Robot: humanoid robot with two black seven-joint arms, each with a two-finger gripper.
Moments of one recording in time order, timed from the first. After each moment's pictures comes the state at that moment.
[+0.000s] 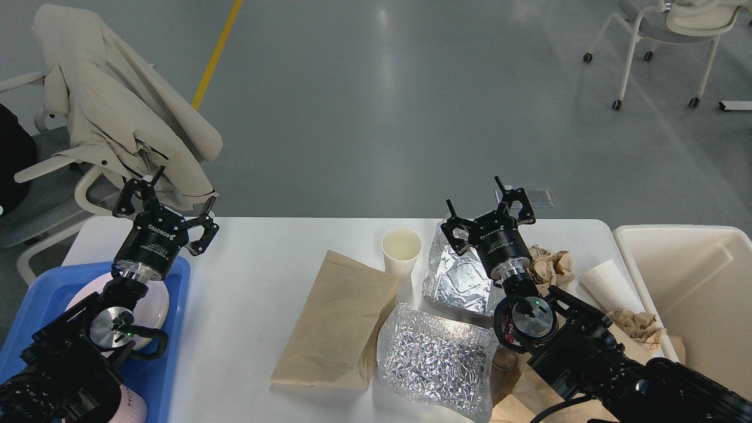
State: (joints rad) left arm -0.60 0.26 -0.79 -0.39 -0.03 -0.74 -0.44; right arm 0.67 0.08 0.64 0.32 0.30 0.61 0.40
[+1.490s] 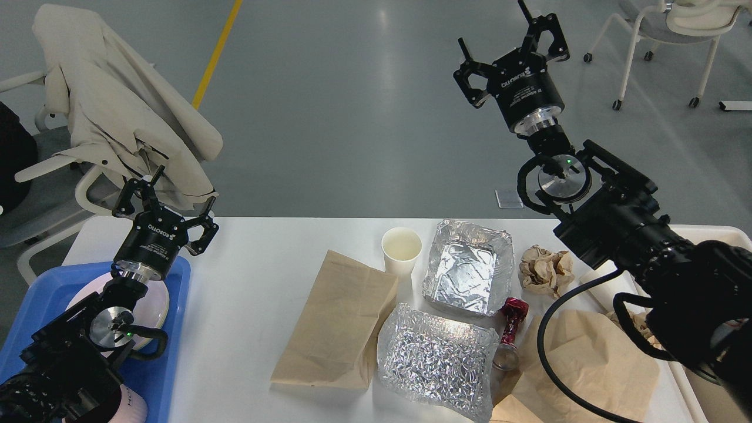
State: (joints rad) left arm -0.60 0.26 -0.79 -0.39 -0.03 -0.74 -0.44; right arm 1.10 -0.06 0.63 0.35 0.29 0.58 0.38
